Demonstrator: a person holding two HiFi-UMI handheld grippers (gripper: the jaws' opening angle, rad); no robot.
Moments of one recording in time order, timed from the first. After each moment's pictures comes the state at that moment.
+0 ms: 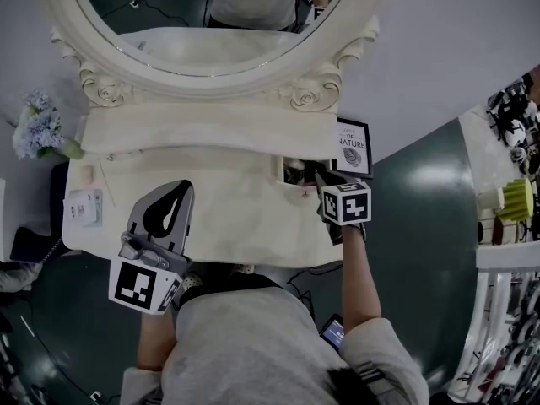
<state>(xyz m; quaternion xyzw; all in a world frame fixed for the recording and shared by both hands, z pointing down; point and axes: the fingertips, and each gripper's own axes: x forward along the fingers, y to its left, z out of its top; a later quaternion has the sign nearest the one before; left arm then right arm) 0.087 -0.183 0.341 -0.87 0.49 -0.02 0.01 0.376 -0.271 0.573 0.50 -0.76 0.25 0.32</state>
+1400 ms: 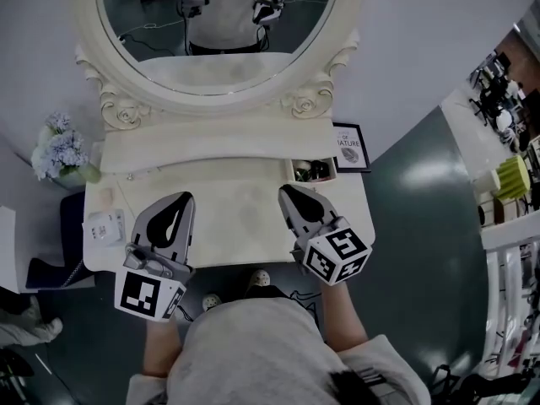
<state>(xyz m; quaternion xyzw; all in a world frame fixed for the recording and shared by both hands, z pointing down) 0.033 -0.140 0.305 -0.89 0.46 0.01 0.05 0.205 -0.167 0.396 0.47 -0.87 0.13 0.04</state>
